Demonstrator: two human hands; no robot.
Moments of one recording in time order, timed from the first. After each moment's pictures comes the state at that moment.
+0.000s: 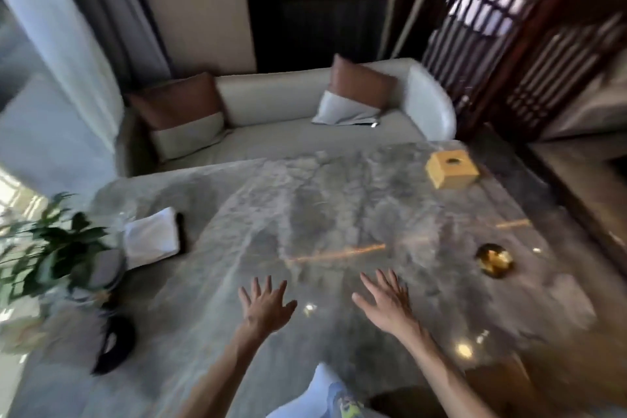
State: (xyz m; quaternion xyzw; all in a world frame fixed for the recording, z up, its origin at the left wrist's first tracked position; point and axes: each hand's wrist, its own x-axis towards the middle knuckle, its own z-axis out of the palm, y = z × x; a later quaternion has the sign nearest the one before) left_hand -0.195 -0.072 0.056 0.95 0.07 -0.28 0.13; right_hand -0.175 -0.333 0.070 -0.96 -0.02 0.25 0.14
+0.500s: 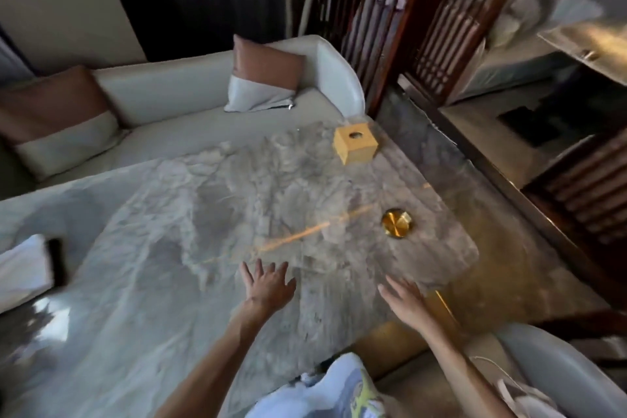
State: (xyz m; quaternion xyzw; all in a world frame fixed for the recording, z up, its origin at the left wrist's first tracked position) left_hand -0.153 -0.277 0.051 0.95 -0.05 -0.28 0.11; right_hand -0.224 -0.570 0.058 -0.90 0.21 0.28 0.26
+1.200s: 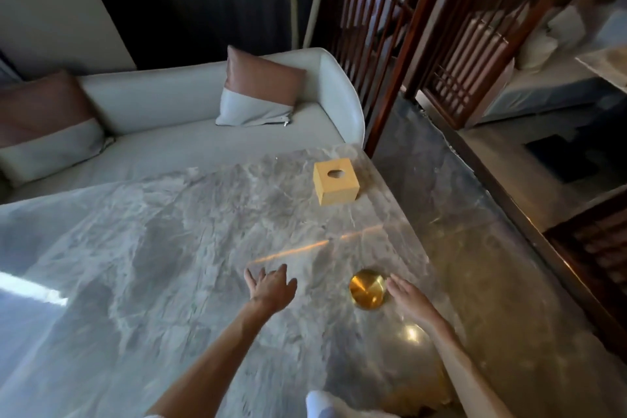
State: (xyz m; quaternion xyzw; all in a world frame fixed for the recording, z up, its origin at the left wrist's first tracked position) left_hand 0.003 -0.446 0.042 0.94 0.03 -0.31 0.16; right_hand -0.033 -0.745 0.048 -0.86 0.20 0.27 0.38
